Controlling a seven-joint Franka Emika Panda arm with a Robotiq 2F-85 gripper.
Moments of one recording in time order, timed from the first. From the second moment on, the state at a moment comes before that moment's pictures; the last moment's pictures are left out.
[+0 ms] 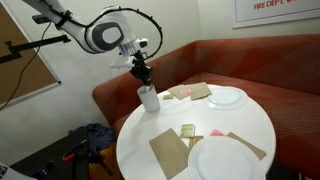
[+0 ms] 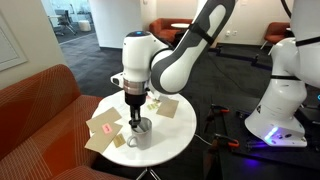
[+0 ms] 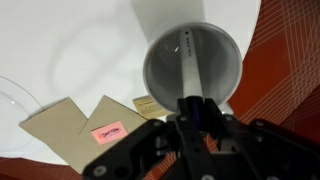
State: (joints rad) arm 0.10 0.33 0.17 -2.23 -0.06 2.71 -0.19
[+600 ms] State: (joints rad) arm 0.10 0.15 0.17 -2.34 -0.06 2.73 -0.19
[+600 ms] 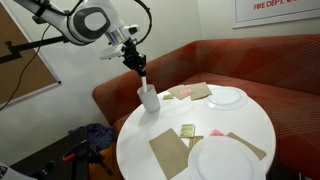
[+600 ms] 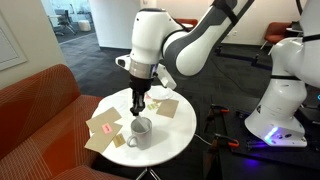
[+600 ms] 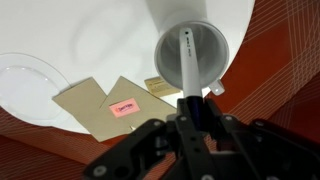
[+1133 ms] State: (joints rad) arm 0.10 -0.05 0.15 -2.44 -0.04 2.77 -0.17
